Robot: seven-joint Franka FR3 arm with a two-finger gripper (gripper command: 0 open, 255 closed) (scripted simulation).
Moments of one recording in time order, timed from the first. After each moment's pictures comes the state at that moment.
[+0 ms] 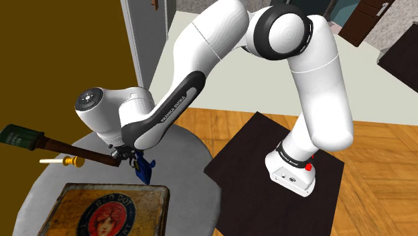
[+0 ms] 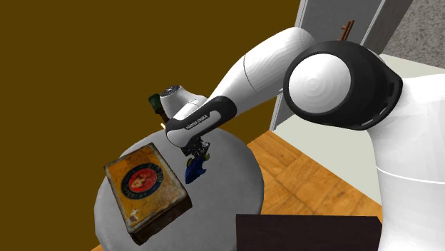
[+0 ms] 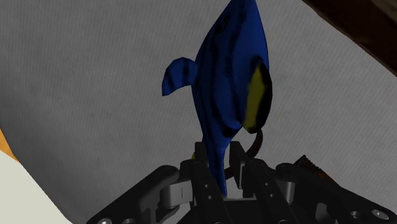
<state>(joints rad) 0.29 0.73 0.52 -1.73 -0.60 2.17 1.36</state>
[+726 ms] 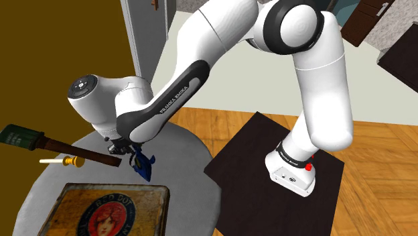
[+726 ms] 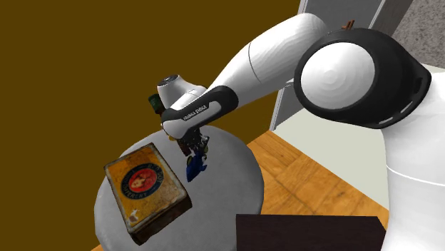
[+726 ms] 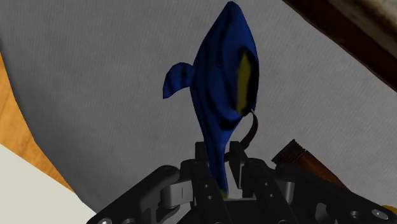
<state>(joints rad) 0.27 0.67 0.55 -1.74 -0.56 2.11 1.33</state>
